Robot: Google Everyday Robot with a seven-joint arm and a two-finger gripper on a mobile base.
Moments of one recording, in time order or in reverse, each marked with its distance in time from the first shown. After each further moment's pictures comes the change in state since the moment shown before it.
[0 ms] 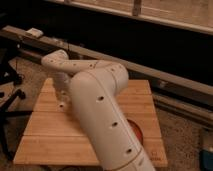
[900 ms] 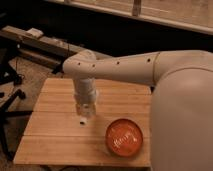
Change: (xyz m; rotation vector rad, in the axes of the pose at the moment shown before) arm 0.193 -0.125 -0.082 0.031 0.053 0.181
